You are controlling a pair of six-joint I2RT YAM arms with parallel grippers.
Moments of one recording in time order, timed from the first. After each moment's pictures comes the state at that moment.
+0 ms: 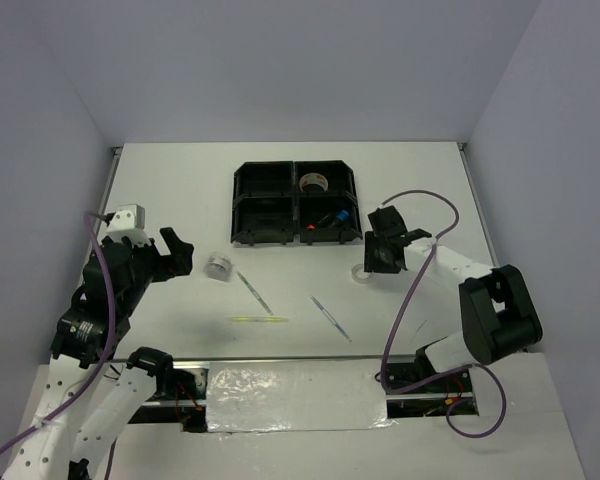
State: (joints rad) left arm -0.26 0.53 0.85 -0.67 -0.16 -0.34; right arm 0.35 1.44 0.79 -0.43 0.15 0.39
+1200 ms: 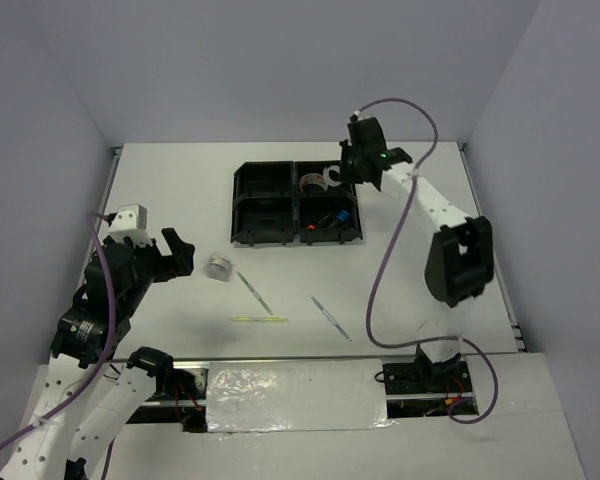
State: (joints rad) left arm -0.29 0.53 0.85 -0.67 -0.18 -0.34; right arm 0.35 1.82 1.60 -0.51 0.08 0.35
